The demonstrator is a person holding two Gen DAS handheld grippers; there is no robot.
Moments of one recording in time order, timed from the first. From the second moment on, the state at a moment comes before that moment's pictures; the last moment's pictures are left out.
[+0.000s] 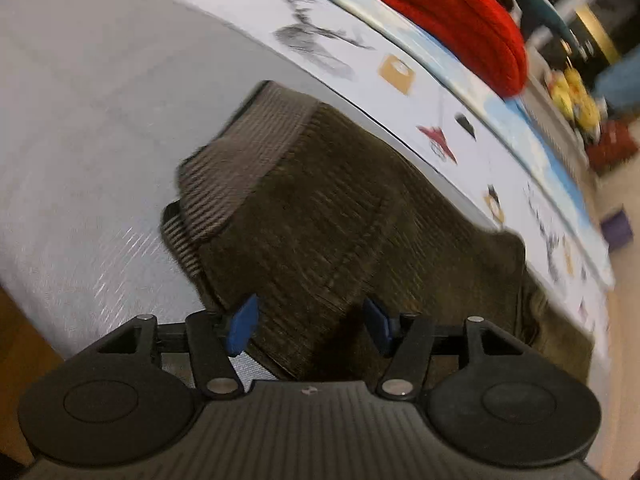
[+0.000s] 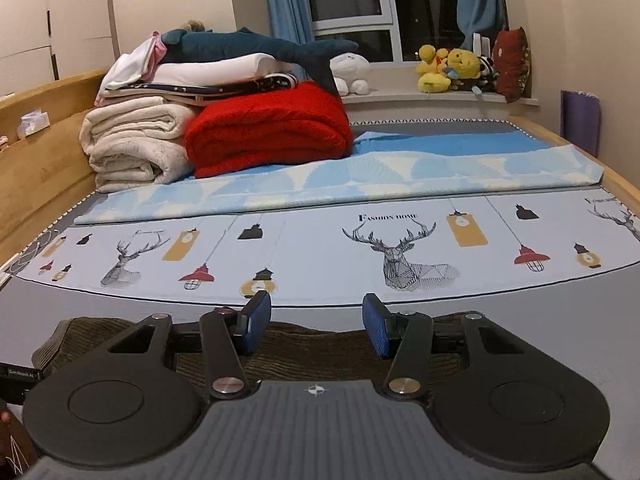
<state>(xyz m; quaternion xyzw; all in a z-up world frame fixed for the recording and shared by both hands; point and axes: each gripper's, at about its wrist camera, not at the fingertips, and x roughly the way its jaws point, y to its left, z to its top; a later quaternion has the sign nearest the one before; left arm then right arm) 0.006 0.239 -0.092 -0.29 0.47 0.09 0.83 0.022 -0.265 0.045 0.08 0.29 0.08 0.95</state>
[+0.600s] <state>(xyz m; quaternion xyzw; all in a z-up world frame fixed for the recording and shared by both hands) -0.003 0.254 -0.092 -0.30 0.42 0.19 0.83 0.024 -0.321 0.040 0.14 0.29 0.05 0.94</state>
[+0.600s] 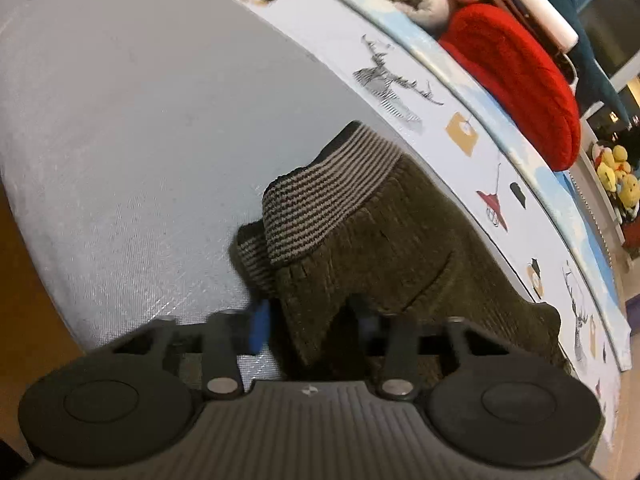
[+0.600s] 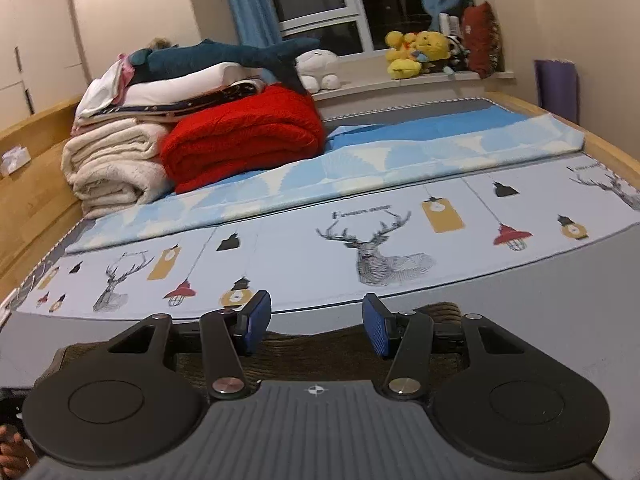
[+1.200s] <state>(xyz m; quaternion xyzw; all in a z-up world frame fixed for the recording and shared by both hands) -0.023 -0.278 0.001 0.16 0.31 -0.29 0.89 -0.024 -0.489 0.005 0.27 0.27 -0.11 0.92</state>
